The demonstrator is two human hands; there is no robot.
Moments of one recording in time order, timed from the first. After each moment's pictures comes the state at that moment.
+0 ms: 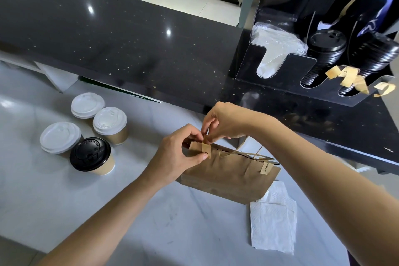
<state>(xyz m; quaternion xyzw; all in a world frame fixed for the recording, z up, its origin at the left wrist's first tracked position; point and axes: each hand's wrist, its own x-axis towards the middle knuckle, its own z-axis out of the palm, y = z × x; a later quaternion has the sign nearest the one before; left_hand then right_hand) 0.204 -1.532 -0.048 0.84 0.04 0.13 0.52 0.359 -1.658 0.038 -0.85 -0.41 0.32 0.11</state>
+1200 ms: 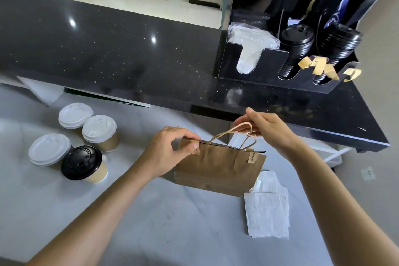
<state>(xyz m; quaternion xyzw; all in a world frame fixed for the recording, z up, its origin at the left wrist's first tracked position) 0.213 -1.525 -0.045 0.89 -0.01 0.09 0.45 0.340 -1.780 0.016 -0.84 -0.13 0.21 0.49</state>
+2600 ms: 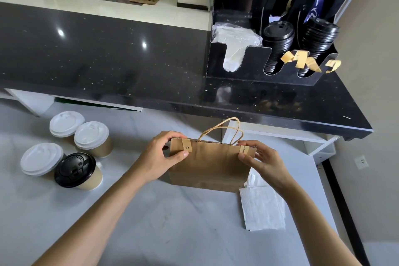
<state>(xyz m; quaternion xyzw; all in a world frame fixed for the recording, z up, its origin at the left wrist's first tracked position) 0.205 -1.523 -0.064 0.86 0.03 0.03 0.51 0.284 -1.836 -0.066 -0.81 -0.14 0.14 0.56</state>
